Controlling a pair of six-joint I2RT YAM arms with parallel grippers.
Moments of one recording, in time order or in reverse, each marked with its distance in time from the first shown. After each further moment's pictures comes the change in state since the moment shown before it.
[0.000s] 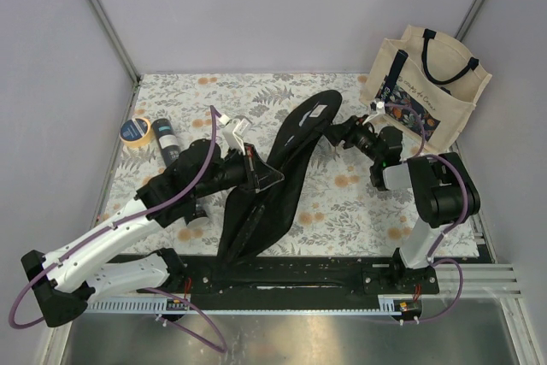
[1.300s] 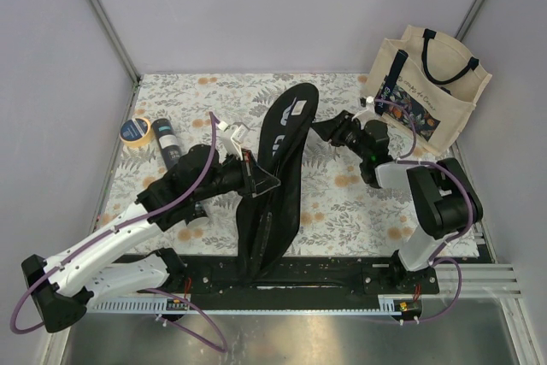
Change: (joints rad) left arm 0.035 -0.031 -0.078 0.024 0.035 -0.011; right arm 0.126 -0.049 0.097 -0.223 0.187 0.146
